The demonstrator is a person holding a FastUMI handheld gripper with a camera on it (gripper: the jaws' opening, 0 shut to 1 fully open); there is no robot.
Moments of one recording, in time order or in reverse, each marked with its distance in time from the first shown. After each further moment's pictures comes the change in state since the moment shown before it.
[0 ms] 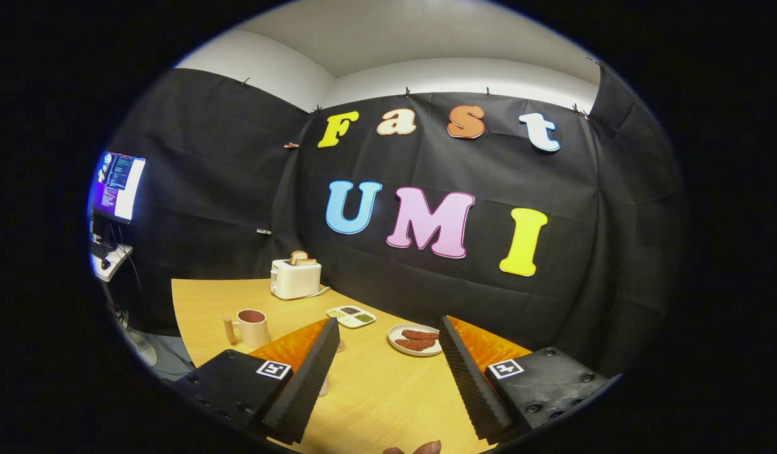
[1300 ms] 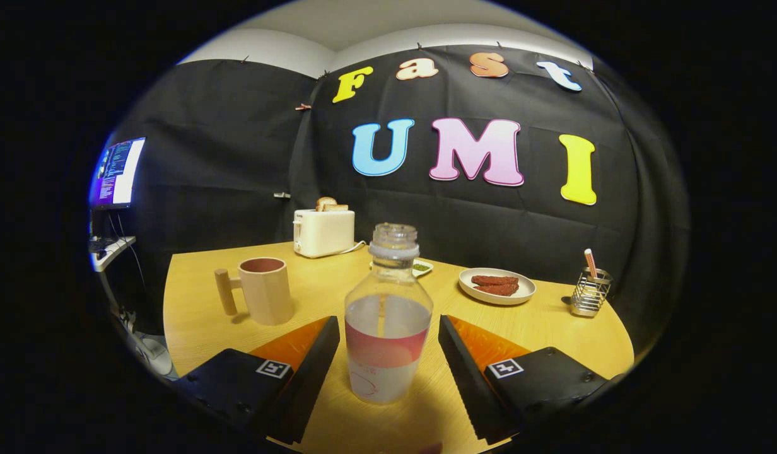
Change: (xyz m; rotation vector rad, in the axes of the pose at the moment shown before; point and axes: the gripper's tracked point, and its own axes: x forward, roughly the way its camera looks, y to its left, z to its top) arm 0.118 0.128 -0.191 0.100 0.154 0.067
